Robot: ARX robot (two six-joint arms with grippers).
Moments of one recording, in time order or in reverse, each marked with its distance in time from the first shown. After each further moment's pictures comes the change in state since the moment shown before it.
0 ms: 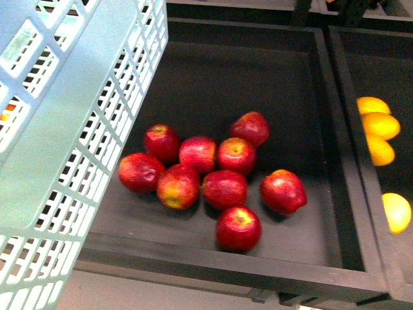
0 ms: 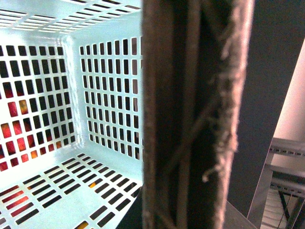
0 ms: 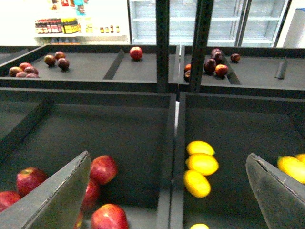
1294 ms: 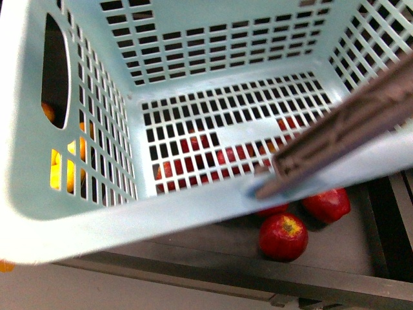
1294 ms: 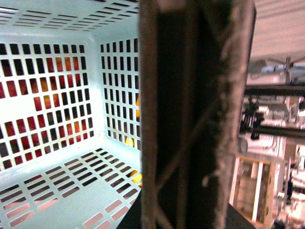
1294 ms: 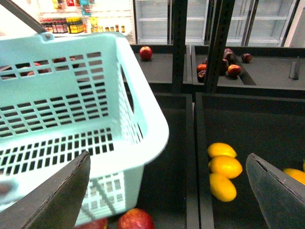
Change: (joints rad) left arm -0.523 0.860 0.683 -0.151 0.279 0.525; right arm 0.000 0.001 0.000 0.000 0.000 0.000
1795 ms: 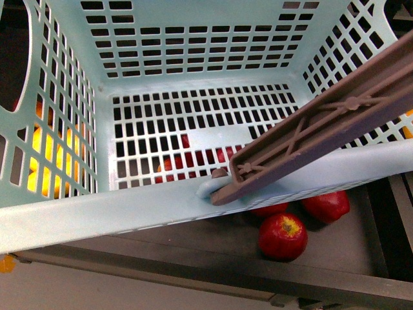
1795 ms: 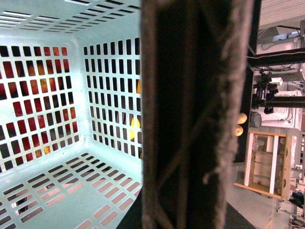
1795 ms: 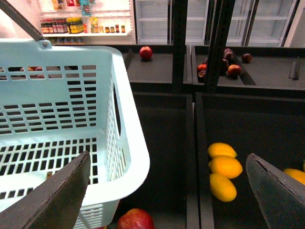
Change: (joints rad) left arm -0.010 0.002 0.000 -0.008 -0.009 0.034; right arm 0.000 0.000 0.000 0.000 0.000 0.000
